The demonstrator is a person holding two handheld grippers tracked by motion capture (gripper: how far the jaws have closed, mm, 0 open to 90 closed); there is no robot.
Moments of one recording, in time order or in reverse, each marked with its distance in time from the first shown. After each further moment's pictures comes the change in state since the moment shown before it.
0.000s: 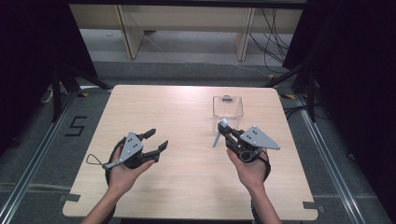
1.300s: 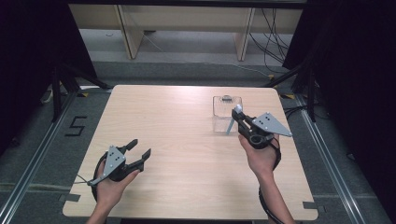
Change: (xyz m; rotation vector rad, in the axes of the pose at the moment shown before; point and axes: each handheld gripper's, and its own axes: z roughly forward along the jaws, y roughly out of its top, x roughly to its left) left arm 0.012 -0.042 -0.037 -0.028 0.113 -0.056; right arm -0.039 0.022 0.002 -0.018 -0.121 -0.023
